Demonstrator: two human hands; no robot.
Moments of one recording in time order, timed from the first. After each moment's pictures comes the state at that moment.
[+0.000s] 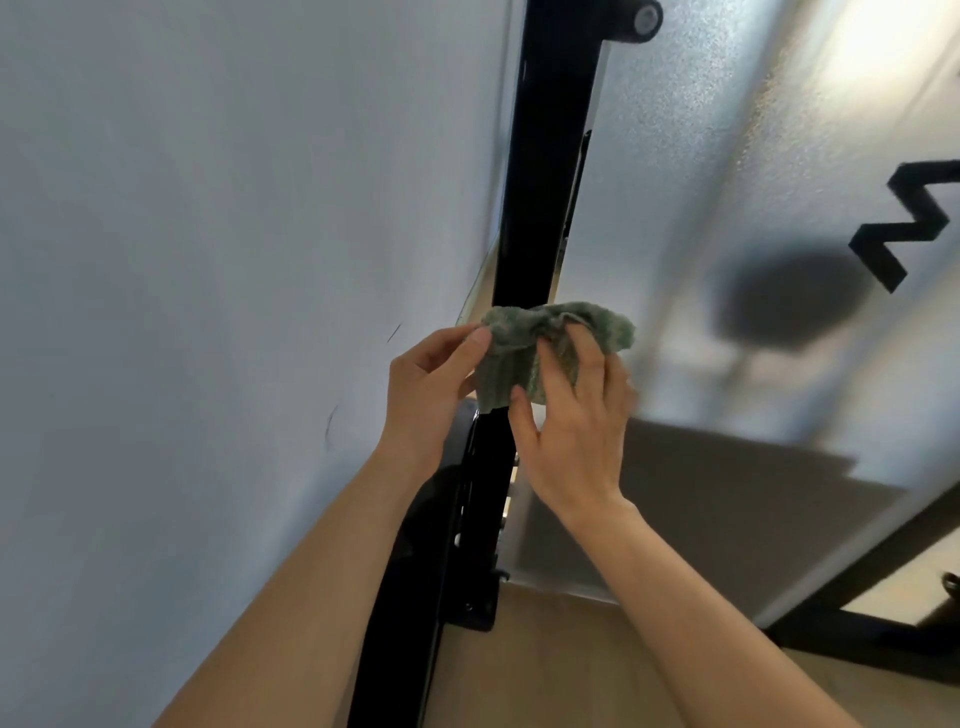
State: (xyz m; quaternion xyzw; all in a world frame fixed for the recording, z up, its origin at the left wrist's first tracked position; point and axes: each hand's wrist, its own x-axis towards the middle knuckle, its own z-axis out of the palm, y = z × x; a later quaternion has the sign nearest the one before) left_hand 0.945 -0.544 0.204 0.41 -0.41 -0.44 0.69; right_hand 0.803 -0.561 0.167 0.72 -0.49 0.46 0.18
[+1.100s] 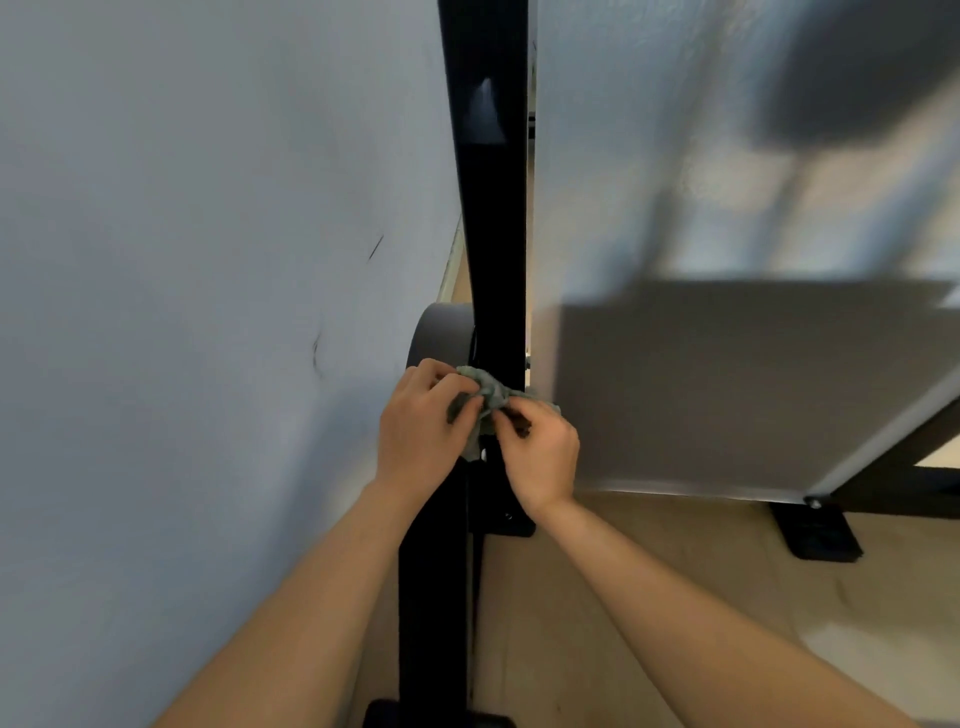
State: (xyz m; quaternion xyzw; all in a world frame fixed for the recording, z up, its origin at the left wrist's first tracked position) left_hand 0.976 -0.538 0.038 0.60 -0.71 0.03 0.37; right_hand 0.835 -0.544 -0.001 0.61 -0.58 0.50 -0.21
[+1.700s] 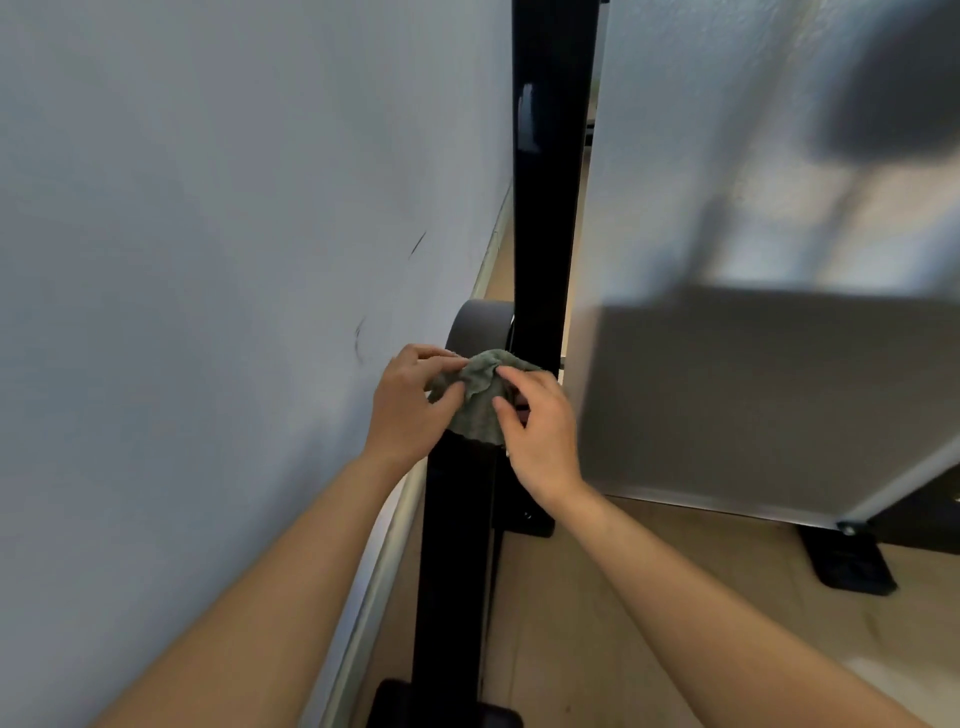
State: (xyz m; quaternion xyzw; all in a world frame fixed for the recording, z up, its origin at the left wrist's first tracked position) left_hand 1.022 -0.540 0.045 0.62 -0.65 -0.11 0.42; right_hand 0.854 -0.541 0.024 0.67 -0.49 0.47 -0.31
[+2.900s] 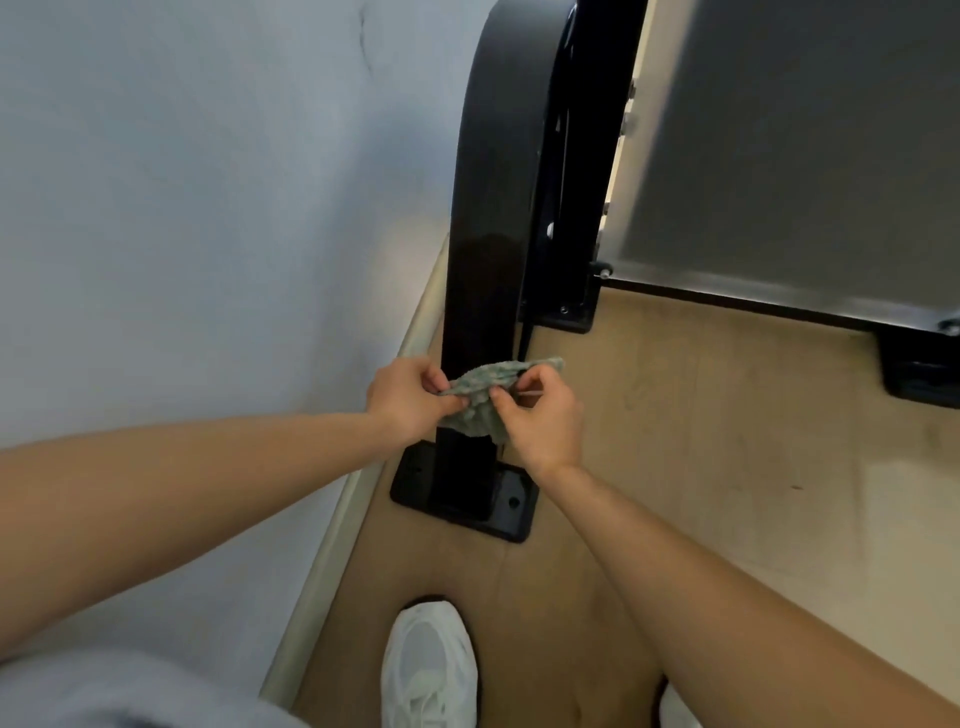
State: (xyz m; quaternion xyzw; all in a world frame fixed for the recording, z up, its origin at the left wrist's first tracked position) left_hand 1.015 -0.353 -0.100 0.82 -0.45 -0.32 0.16; right_hand 0.848 -0.369 -0.142 0.57 -0.60 0.35 -0.45
